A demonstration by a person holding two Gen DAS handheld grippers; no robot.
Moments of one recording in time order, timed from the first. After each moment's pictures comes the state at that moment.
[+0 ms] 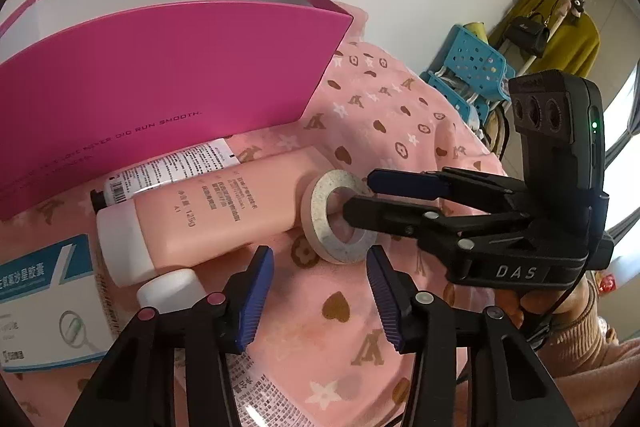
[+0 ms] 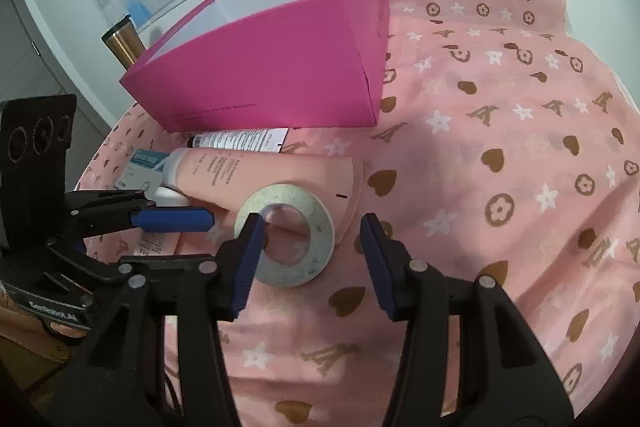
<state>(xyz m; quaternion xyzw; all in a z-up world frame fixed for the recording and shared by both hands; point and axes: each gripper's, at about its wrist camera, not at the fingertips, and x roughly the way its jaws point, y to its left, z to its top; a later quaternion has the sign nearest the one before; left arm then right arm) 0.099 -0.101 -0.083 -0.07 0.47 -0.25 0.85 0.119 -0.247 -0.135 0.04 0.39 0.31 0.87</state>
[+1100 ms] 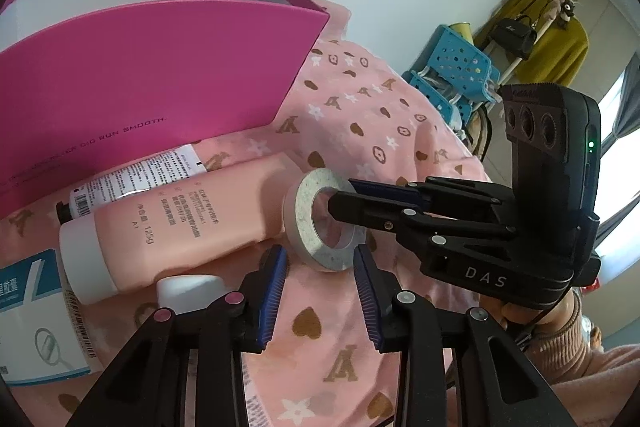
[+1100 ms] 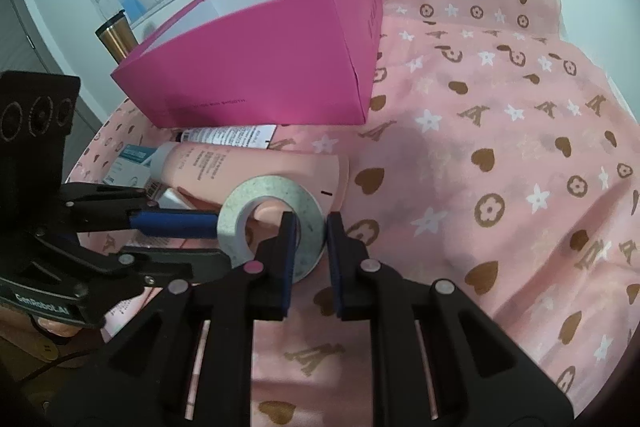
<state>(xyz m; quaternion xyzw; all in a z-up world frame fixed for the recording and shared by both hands) 0.108 -0.112 -0.084 -0.09 0.47 -0.29 0.83 0.117 -0.253 -0.132 0.03 0.38 0.30 0.88</state>
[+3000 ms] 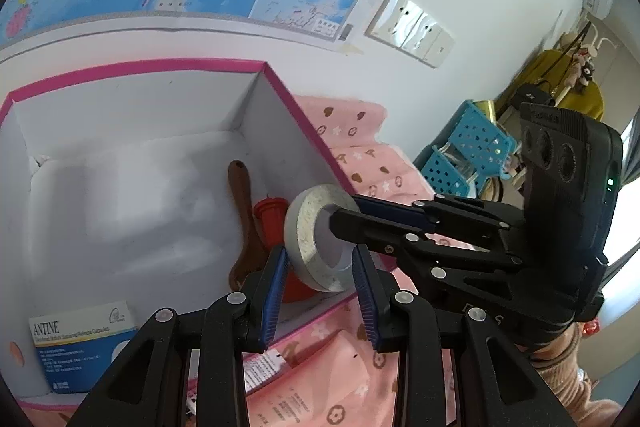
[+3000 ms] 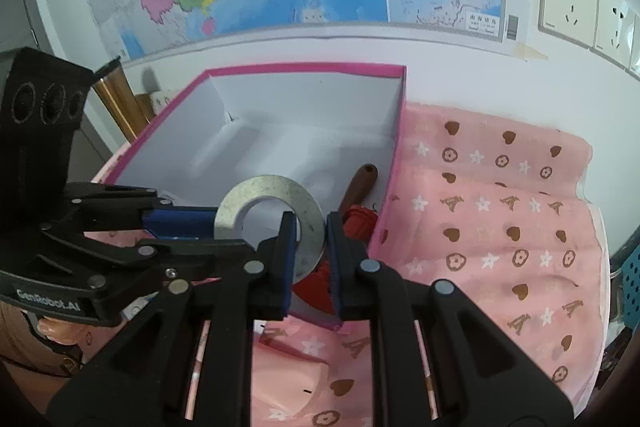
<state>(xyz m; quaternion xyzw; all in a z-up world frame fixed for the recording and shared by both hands) 0.218 -0.071 -0.004 -0.12 0.42 -0.25 0.86 0.223 -0.204 -0.030 -0.04 0.34 0.31 0.89</state>
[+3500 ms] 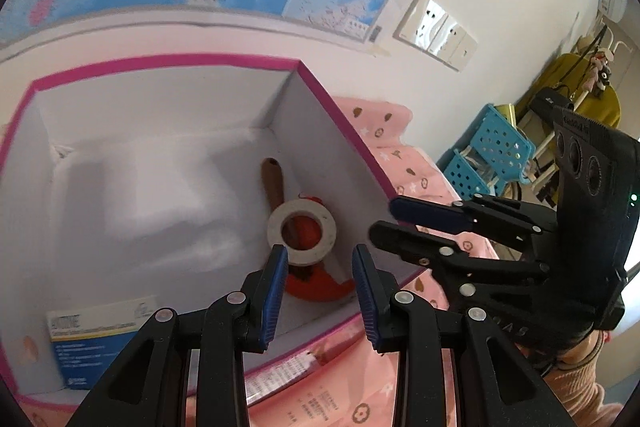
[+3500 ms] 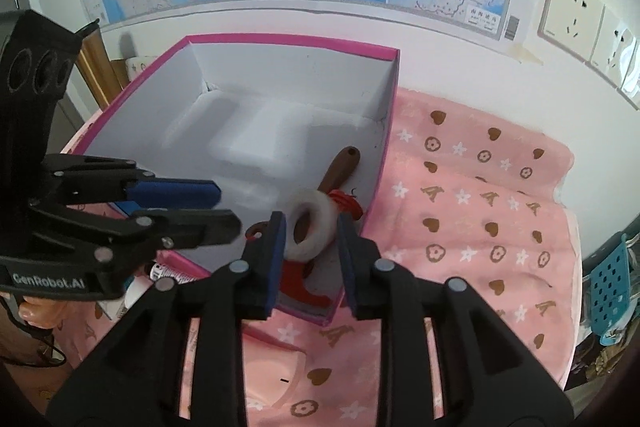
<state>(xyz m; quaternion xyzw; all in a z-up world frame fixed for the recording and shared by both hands) 0.213 -0.053 -0.007 -0.12 0.42 -0.21 0.88 0.221 -0.195 -0.029 -0.09 0.35 0.27 0.89</state>
